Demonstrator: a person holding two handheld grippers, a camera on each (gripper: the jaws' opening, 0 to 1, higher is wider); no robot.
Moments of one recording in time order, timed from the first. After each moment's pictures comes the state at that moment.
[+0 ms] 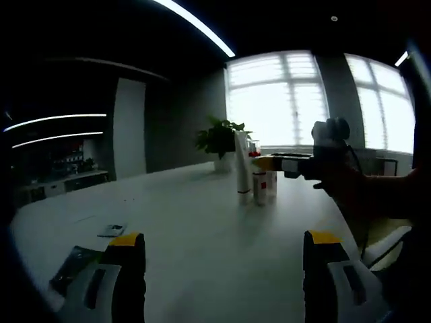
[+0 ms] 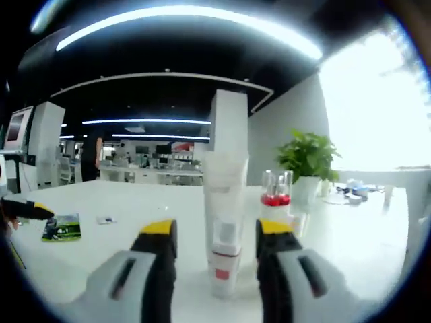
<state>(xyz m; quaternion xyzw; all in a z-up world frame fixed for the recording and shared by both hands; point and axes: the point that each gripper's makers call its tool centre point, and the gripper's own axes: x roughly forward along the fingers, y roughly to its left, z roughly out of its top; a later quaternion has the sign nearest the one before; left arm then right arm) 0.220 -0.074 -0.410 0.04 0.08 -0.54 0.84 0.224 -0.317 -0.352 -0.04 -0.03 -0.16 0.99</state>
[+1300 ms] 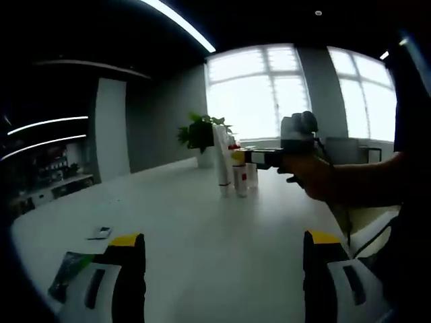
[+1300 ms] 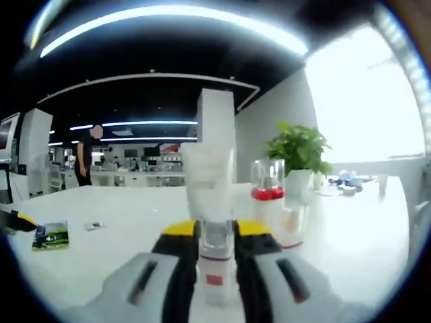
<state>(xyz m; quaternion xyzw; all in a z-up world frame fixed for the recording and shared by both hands) 0.198 -0.076 -0.416 0.08 0.08 -0.59 0.80 0.232 -0.336 -0.359 -0.02 -0.03 -0.18 0.98</state>
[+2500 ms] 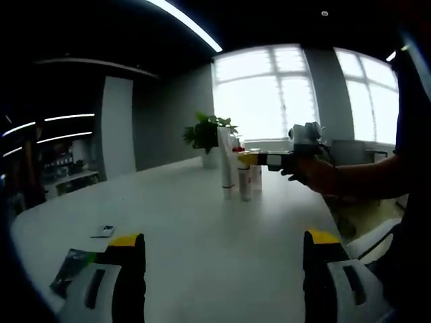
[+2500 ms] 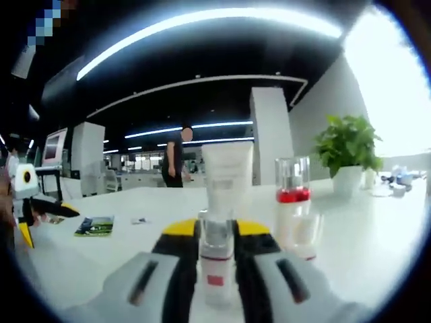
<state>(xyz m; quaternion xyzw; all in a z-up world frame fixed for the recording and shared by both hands) 0.192 -0.079 -0.412 0.07 0.09 -0.57 0.81 0.232 -0.328 -0.360 0.01 -0.04 0.04 1.00</state>
